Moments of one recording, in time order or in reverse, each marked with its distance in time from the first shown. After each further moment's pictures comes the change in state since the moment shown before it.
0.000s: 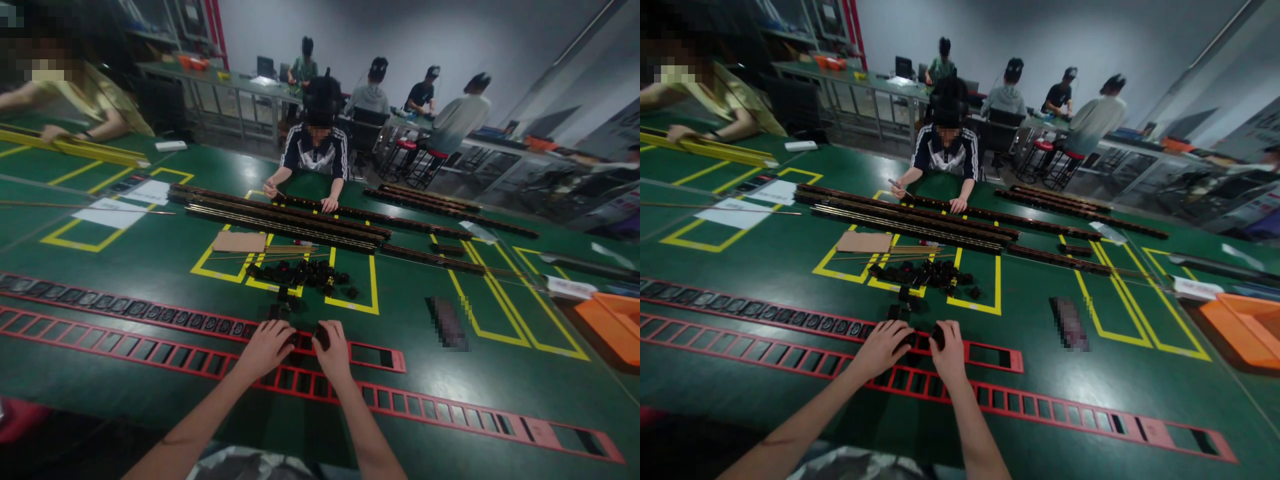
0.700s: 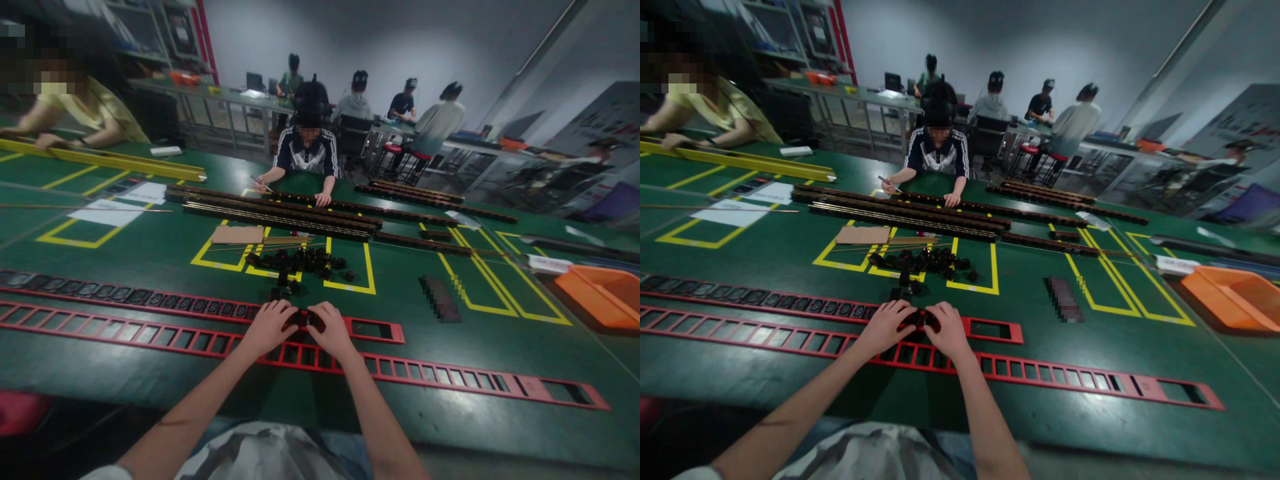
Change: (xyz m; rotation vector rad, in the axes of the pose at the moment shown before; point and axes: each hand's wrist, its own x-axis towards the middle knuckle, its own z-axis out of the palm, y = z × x) left_hand -0.001 -0.004 0.003 0.062 0.040 0.031; right_hand -0.001 -0.010 -0.006 -0.172 -0.214 -0.225
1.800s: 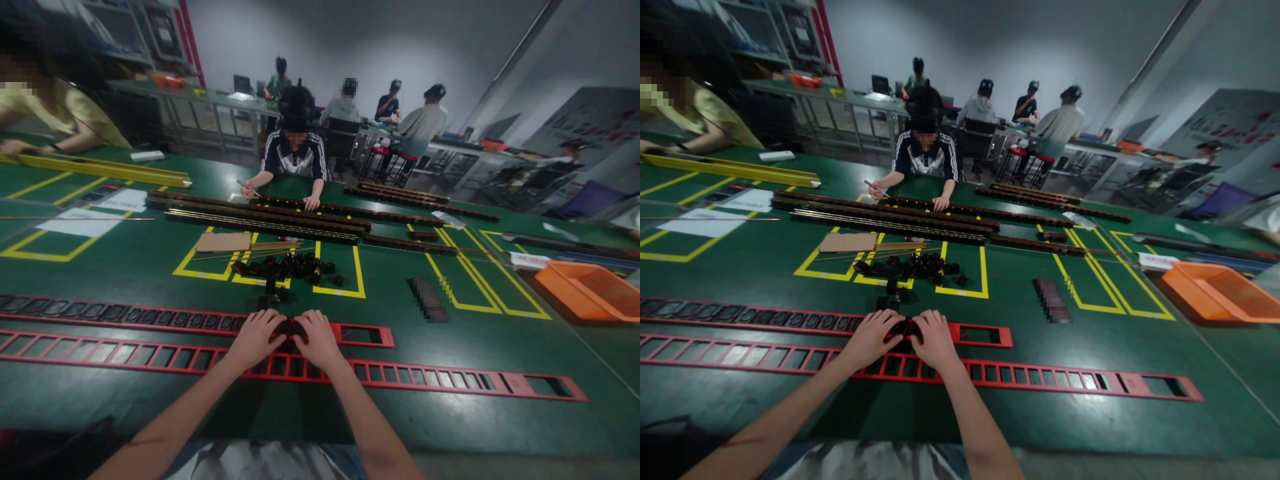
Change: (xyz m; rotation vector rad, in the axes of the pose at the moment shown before) left_hand 0.000 0.003 -0.003 0.007 -0.004 -0.005; right_hand -0.001 -0.011 -0.002 -0.185 -0.080 0.003
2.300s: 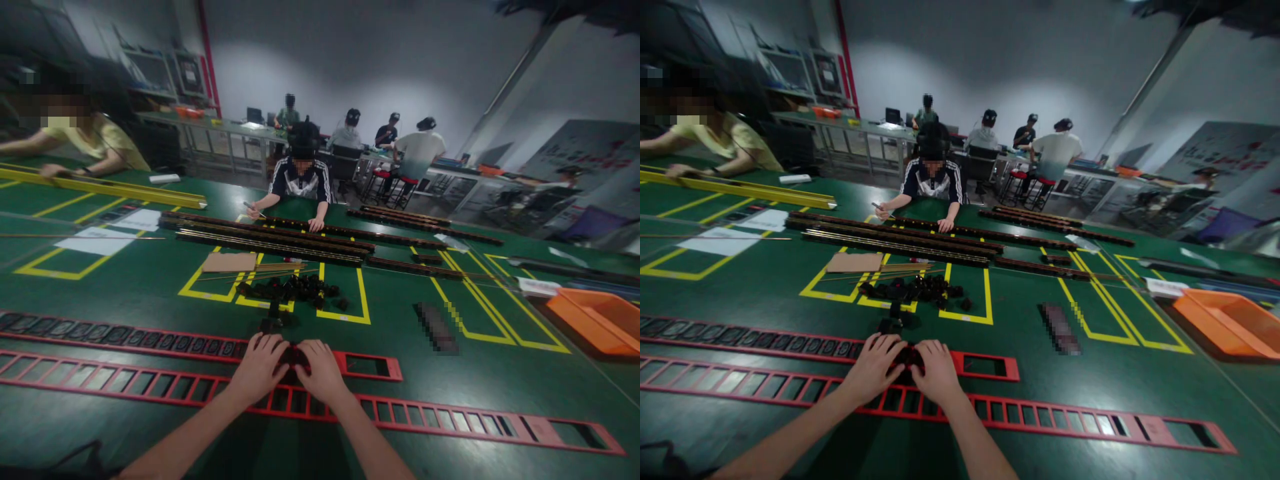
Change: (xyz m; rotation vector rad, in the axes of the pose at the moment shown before) left_hand -0.002 0.008 0.007 0.092 0.080 0.006; right_hand 0.002 0.001 0.000 0.083 -0.107 0.070
